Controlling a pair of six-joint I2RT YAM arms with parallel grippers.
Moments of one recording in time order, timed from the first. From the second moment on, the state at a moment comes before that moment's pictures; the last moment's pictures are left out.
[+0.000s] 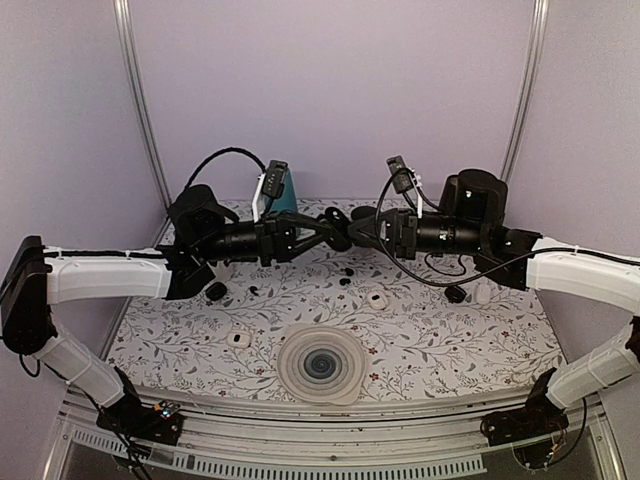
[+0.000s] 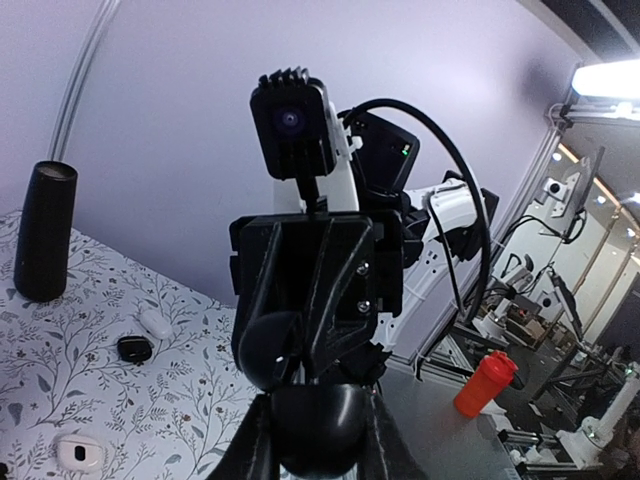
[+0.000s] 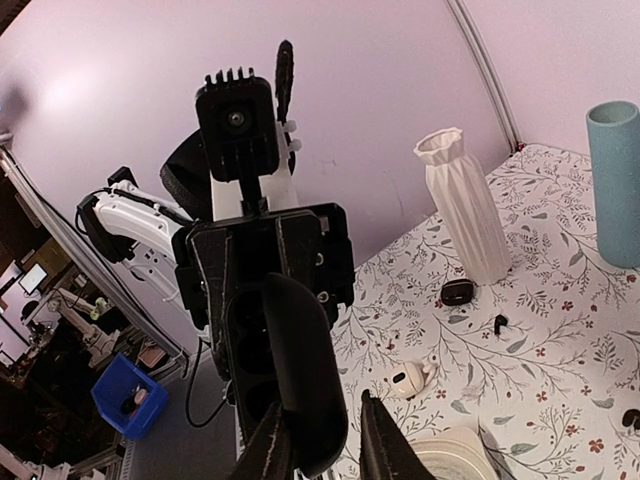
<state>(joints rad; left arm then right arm) -0.80 1.48 0.91 0.79 0.74 -0.61 0.79 1.33 0.99 0.28 -0.58 0.50</state>
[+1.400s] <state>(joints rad) -0.80 1.43 1.00 0.37 0.75 -0.32 0.98 1.32 1.26 -0.23 -0.05 0.01</state>
